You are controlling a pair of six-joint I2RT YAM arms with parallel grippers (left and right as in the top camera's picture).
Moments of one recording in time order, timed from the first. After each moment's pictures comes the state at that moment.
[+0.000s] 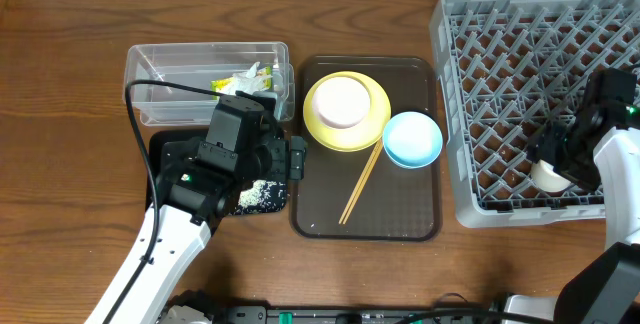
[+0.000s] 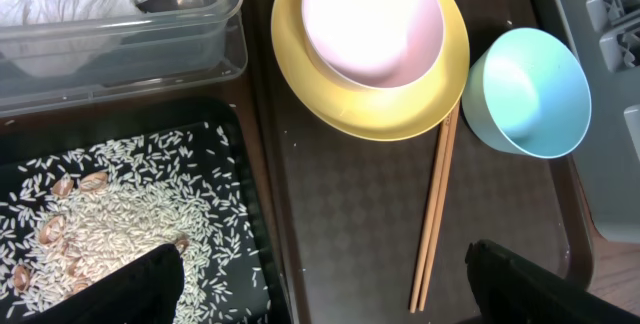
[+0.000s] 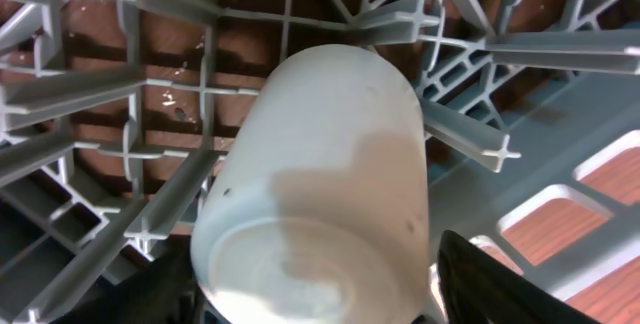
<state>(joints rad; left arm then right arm) -0.38 1.16 0.95 -0.70 0.12 -0.30 -0.33 1.55 1.17 -1.04 0.13 0.28</state>
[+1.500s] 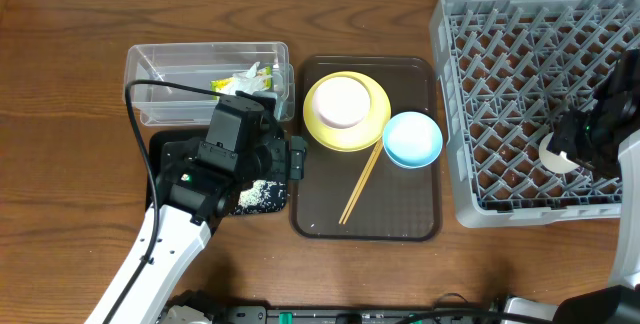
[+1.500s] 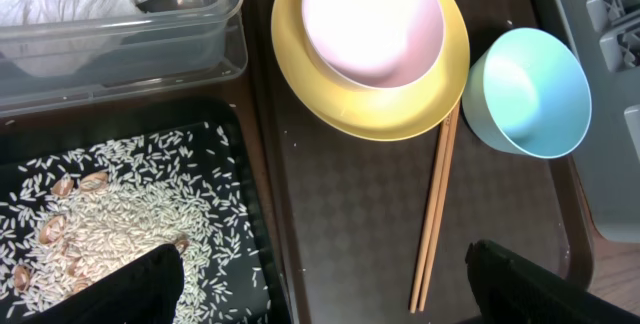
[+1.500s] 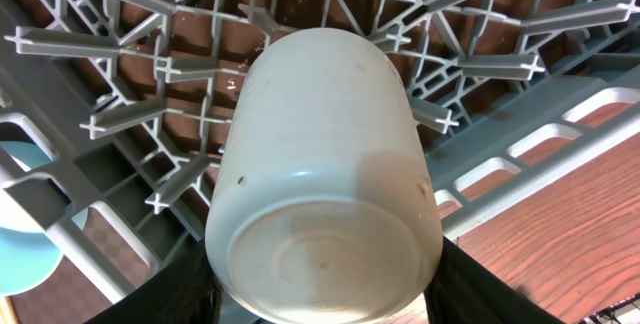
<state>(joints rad) -0.38 1.16 0.95 -0.70 0.12 -0.30 -0.33 1.47 1.38 -1.25 0.08 0.22</state>
